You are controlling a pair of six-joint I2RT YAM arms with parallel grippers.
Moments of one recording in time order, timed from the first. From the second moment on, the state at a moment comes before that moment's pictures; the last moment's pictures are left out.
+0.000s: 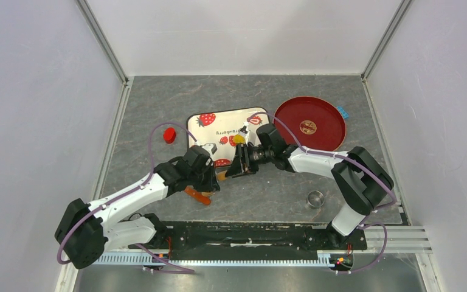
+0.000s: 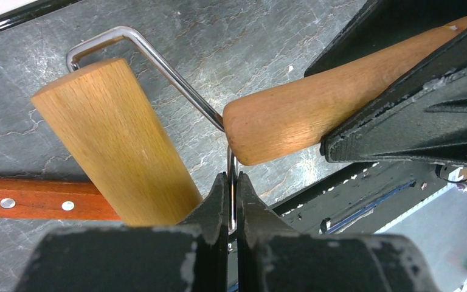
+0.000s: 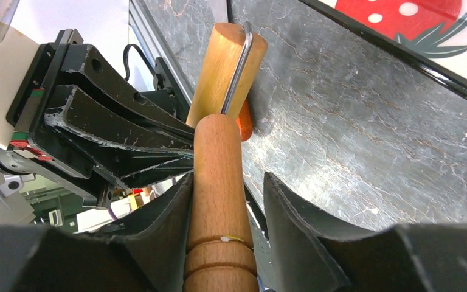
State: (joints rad) left arm -0.75 1.10 0.65 -0.49 0.11 -0.63; right arm 0.71 1.67 0.86 0.14 -0.72 0.74
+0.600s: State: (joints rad) left arm -0.75 1.08 0.63 -0.39 0.18 -0.67; right arm 0.71 1.67 0.88 0.08 -0.69 0.73
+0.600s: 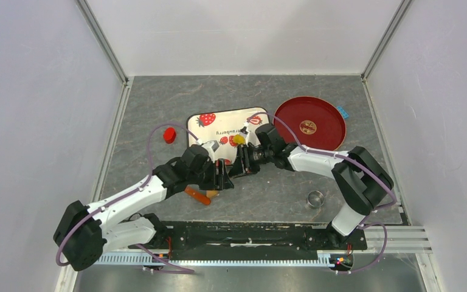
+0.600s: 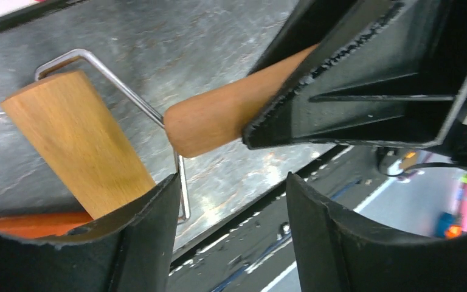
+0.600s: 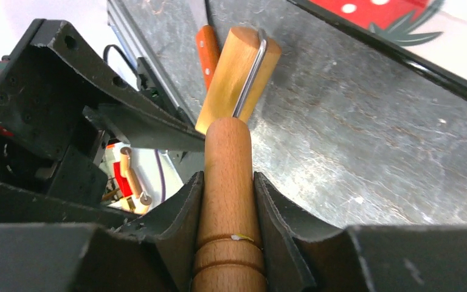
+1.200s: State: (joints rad) left arm -0.35 1.13 0.58 -0.01 0.53 -0.92; right arm 0.54 1.44 0.90 -0.17 -0.49 0.60
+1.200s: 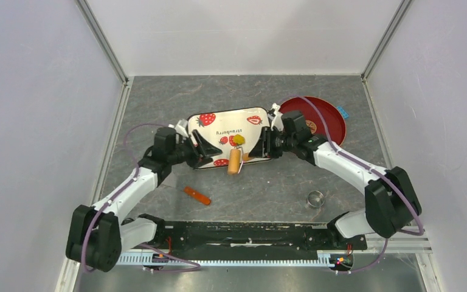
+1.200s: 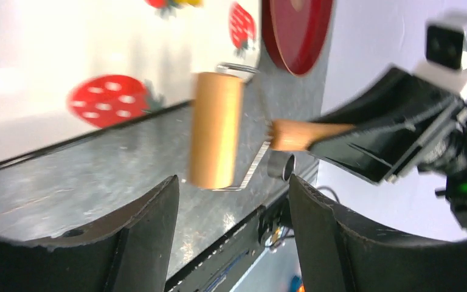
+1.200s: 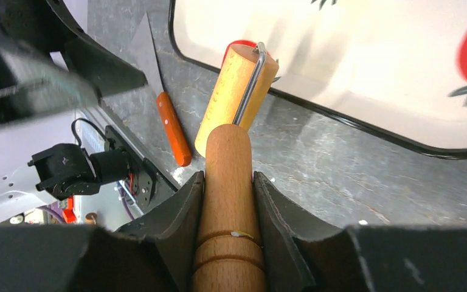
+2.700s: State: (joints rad) left arm -0.07 1.64 0.86 -0.43 0.35 -0.56; right arm 0.40 1.32 0.92 -0.40 -0.46 0.47
